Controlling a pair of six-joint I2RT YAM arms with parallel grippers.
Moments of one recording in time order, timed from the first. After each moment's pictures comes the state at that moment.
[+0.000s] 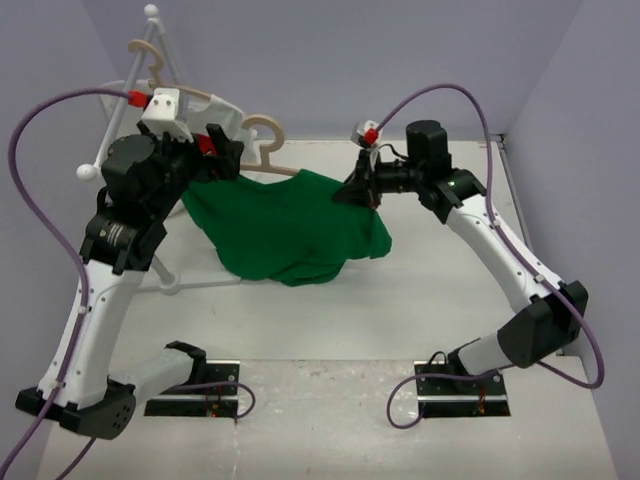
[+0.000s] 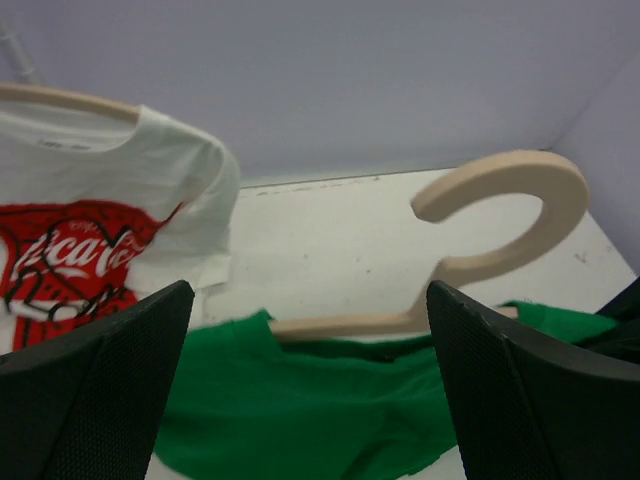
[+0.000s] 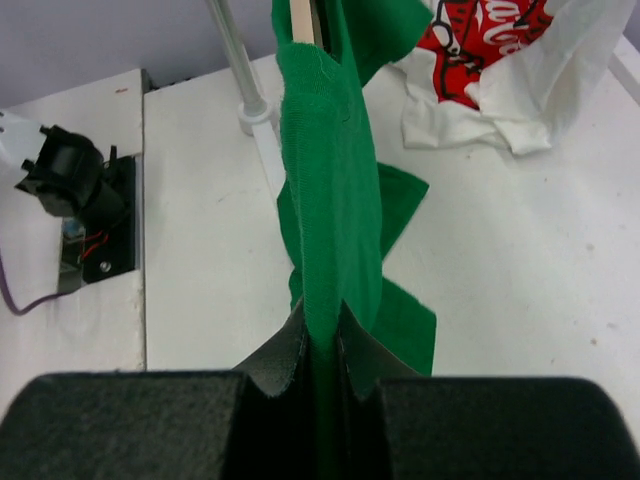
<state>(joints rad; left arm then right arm) -0.32 1.08 1.51 -0.52 -0.02 -0.18 0.44 1.47 1.46 -0.43 -0.89 -0.19</state>
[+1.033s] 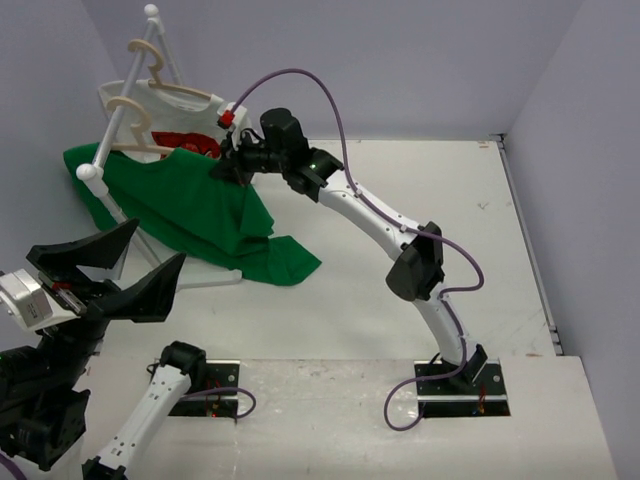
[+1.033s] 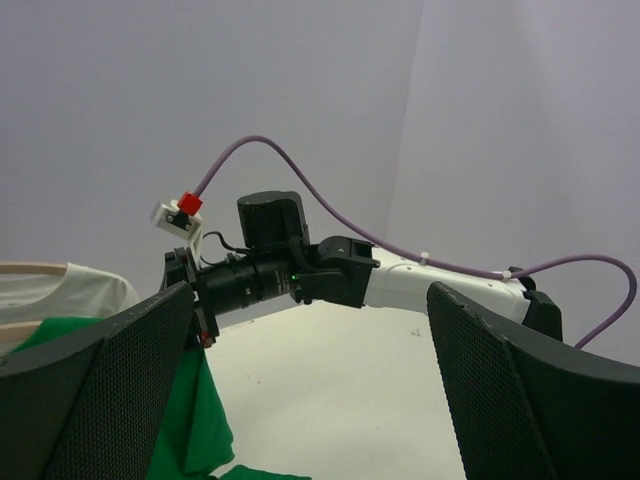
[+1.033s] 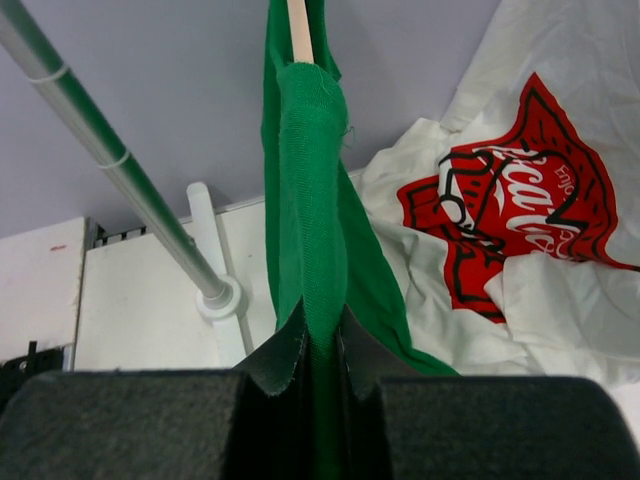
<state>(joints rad) -0.31 0.36 1.30 -0.46 0.24 -0.26 0.85 2.31 2.44 -0.32 -0.50 0.01</state>
